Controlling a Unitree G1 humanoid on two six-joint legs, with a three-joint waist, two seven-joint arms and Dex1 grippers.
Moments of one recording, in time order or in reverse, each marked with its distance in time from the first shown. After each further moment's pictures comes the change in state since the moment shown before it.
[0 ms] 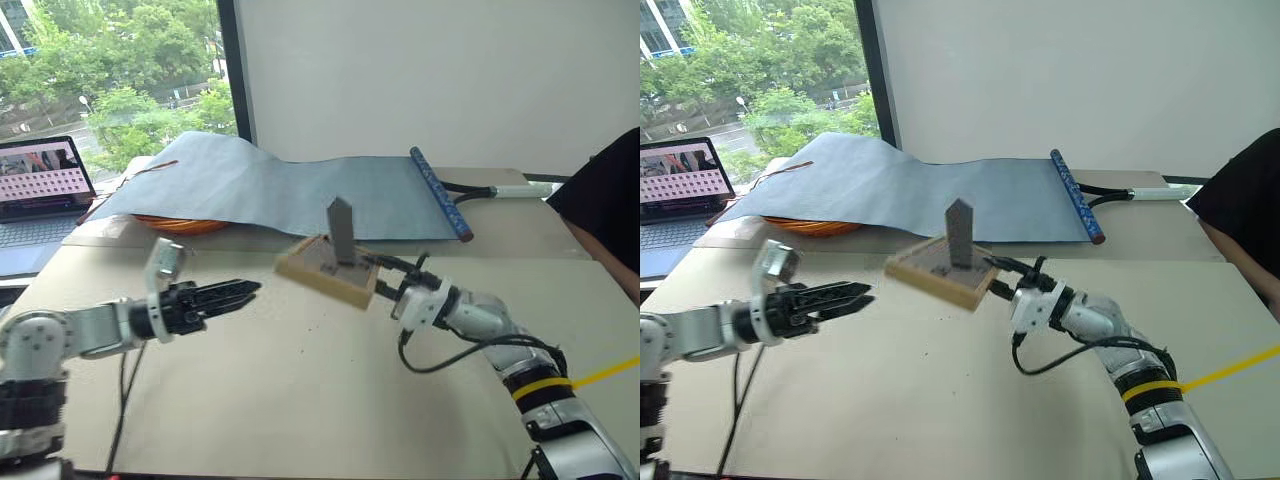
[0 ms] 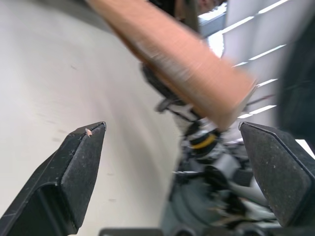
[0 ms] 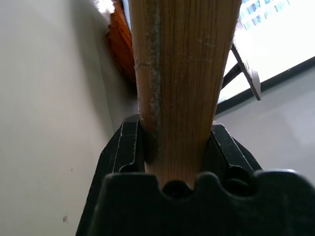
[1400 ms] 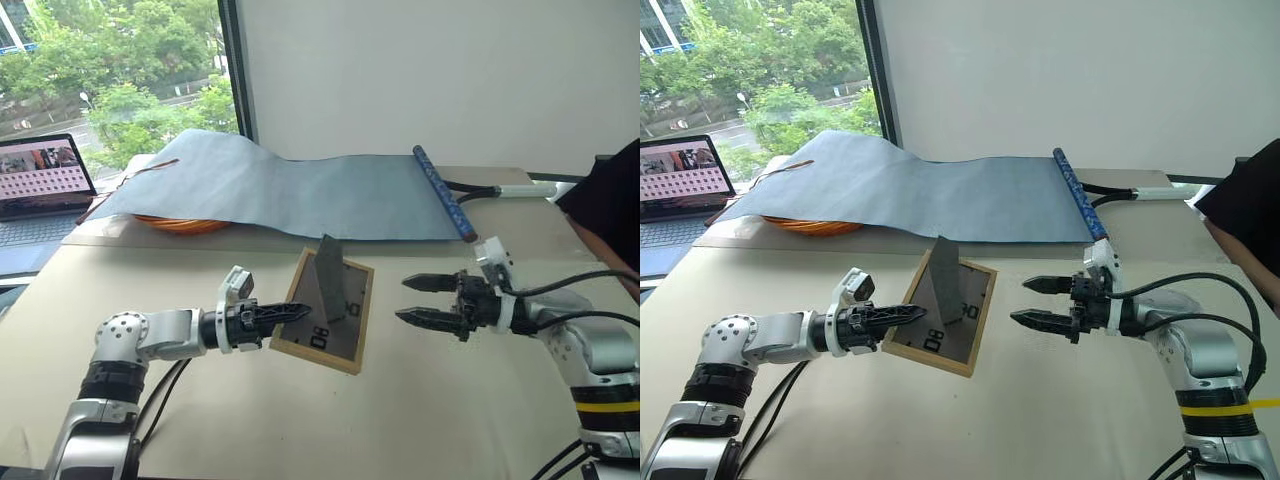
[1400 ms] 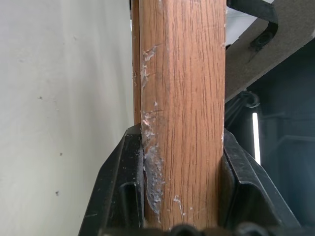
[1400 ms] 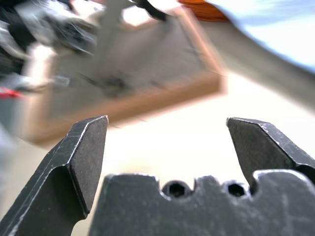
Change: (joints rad) left arm -0.250 -0.288 -0.242 0.458 -0.525 0.314 0.472; right arm 0.174 -0.186 -0.288 -0.347 0.414 0.916 0.512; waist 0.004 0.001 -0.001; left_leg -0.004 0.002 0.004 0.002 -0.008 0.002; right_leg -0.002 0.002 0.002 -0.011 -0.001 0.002
